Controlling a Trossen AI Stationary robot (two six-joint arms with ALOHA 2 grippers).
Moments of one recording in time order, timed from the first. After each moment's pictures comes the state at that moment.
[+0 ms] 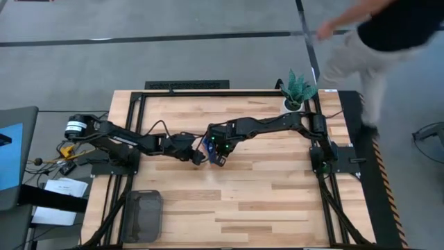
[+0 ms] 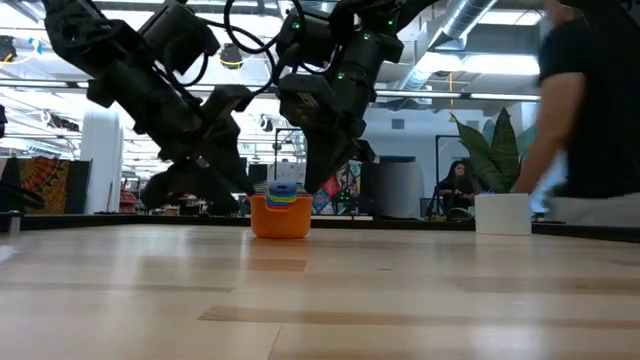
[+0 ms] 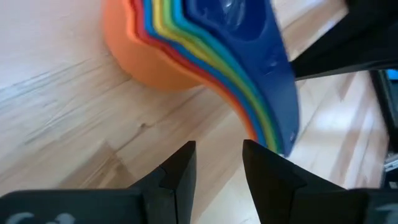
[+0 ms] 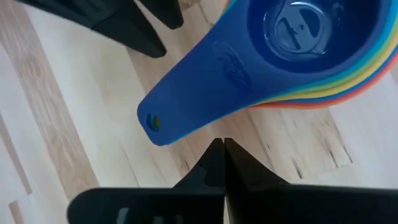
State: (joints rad) left arm 0.03 1.43 0.48 0.35 -0.07 -1.05; right arm -0.08 2.08 1.64 -0.71 -0.14 0.42
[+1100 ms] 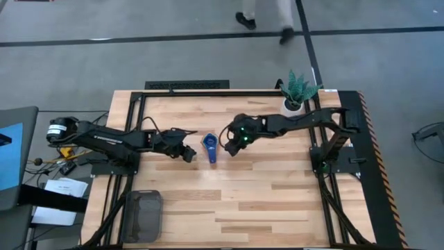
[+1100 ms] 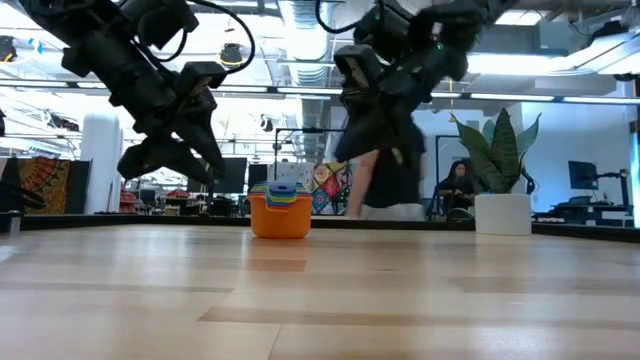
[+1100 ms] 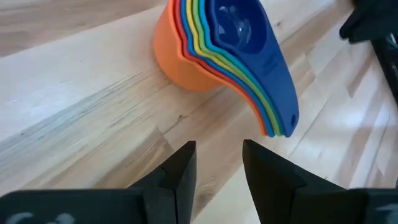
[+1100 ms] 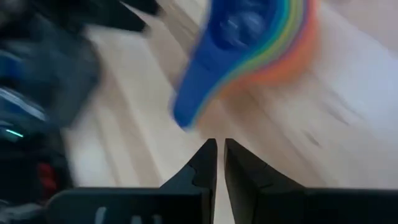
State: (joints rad) left arm 0.04 1.16 0.48 0.04 -0.11 -0.99; right arm -0.16 1.71 1.06 -0.12 -0.29 0.76
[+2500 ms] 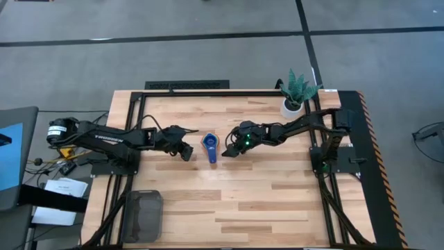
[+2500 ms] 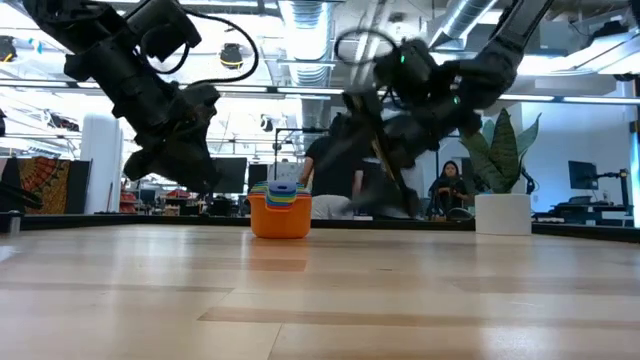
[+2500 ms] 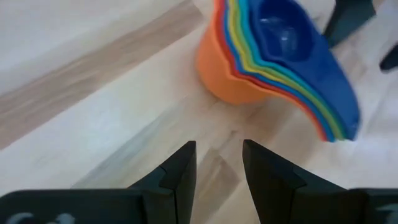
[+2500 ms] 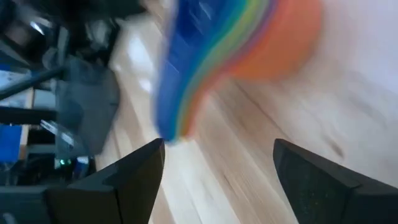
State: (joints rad) left arm 0.10 1.17 0.46 -0.01 -0.17 -0.76; right arm -0.18 1.81 0.81 0.41 -0.34 0.96
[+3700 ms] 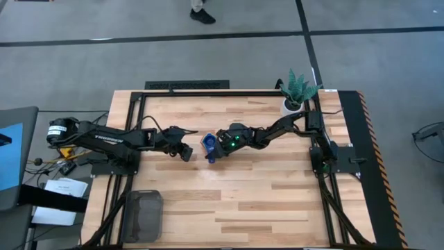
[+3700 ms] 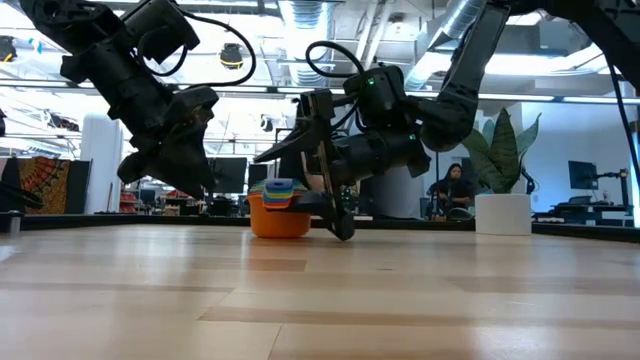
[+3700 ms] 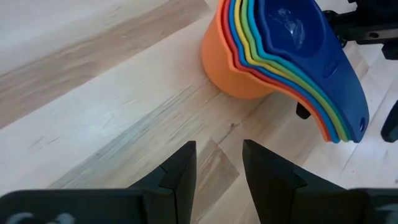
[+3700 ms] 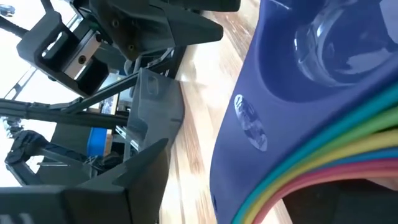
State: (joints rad) left arm 0.09 1.17 0.45 -0.01 -0.17 -0.81; right arm -0.16 2.13 0.99 0.81 -0.48 1.09
